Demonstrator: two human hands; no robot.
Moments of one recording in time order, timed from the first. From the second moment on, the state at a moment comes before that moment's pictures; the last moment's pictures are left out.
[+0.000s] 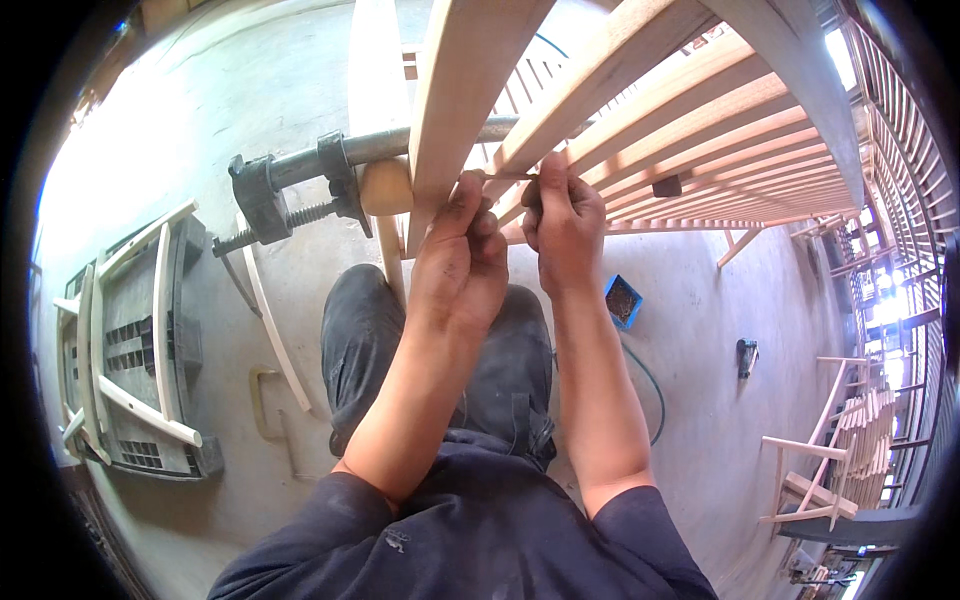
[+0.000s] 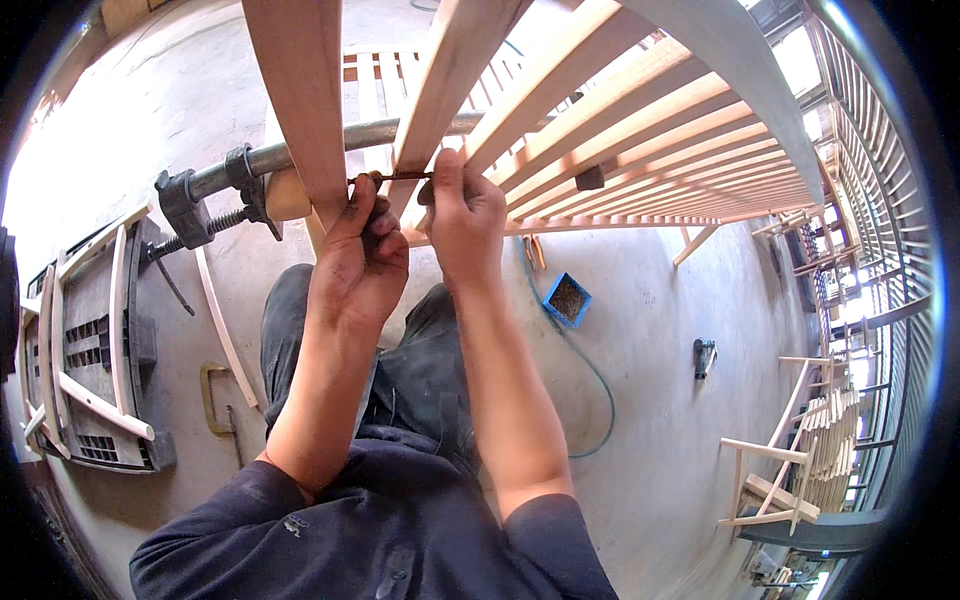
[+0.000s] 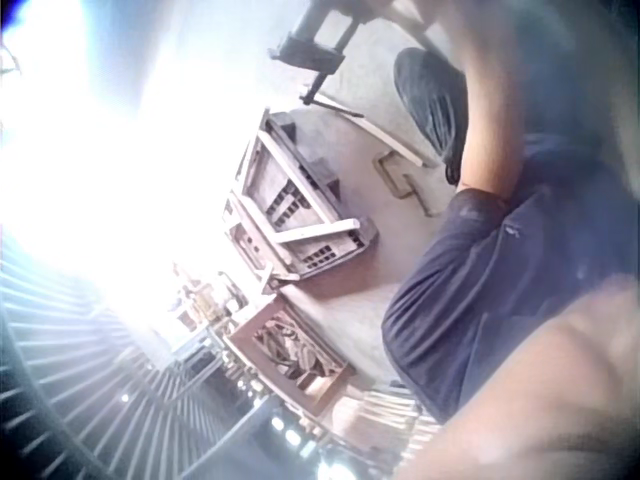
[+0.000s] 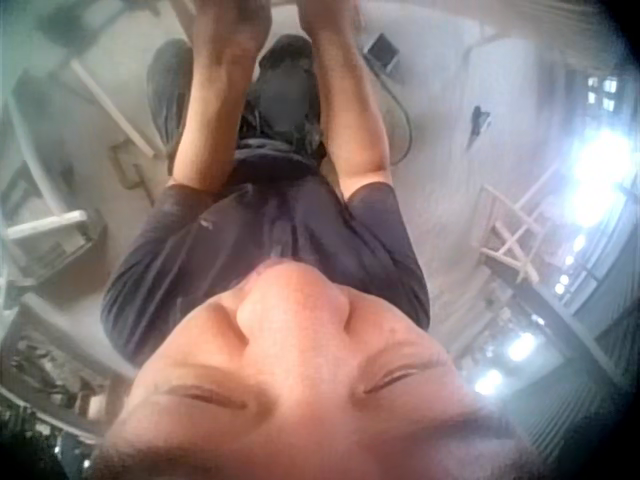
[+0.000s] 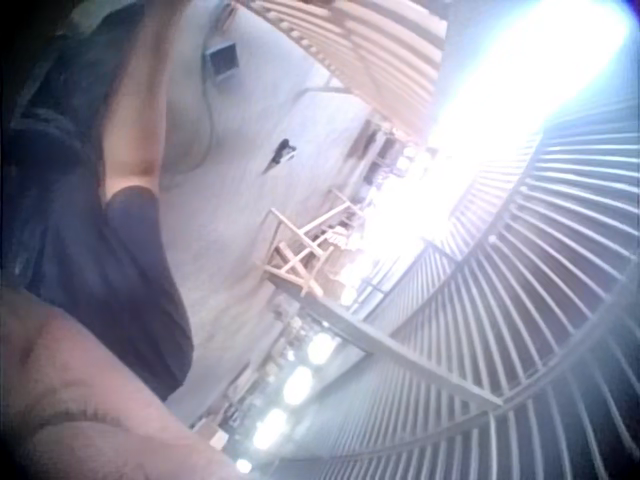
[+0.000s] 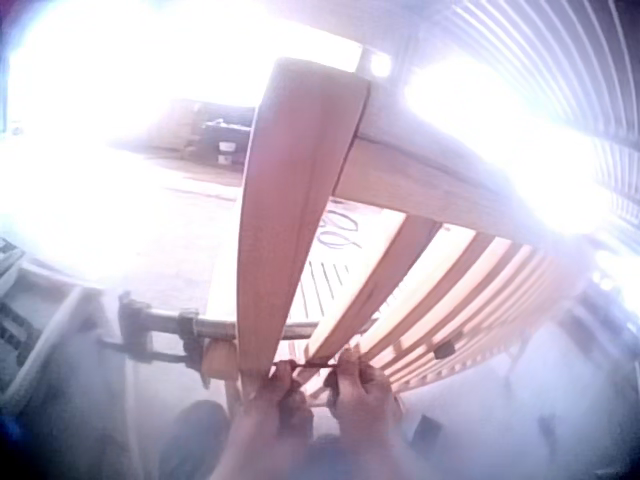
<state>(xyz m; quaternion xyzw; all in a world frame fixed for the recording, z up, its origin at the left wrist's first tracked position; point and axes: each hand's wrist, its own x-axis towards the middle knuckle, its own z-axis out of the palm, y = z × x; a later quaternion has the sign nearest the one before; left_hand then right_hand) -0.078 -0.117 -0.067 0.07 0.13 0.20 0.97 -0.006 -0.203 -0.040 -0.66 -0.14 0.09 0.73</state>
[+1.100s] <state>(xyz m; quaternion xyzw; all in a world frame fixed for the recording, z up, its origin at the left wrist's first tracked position) -0.061 -0.140 -0.069 0.15 0.08 0.33 0.93 -0.014 -0.181 -0.060 -0.73 -0.25 -0.18 0.61</state>
